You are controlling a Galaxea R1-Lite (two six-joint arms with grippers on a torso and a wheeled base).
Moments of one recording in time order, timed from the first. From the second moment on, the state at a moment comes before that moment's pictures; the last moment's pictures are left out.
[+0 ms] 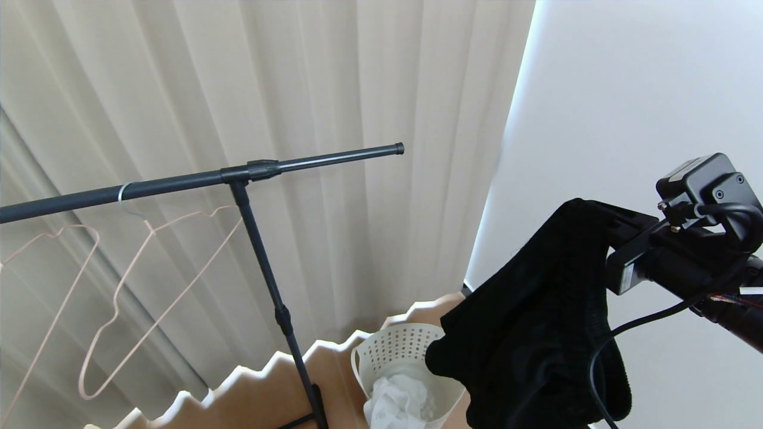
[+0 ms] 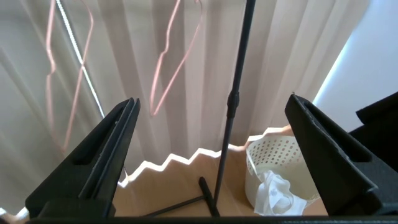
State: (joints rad) left arm 0.00 0.00 0.00 -0.03 0.07 -0.01; right arm 0.41 1.40 -0.50 -0.90 -0.08 -0.39
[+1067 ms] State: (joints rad) left arm 0.01 0.00 0.00 -0.03 0.07 -0.01; right arm 0.41 1.41 -0.50 -0.89 -0.08 -0.39
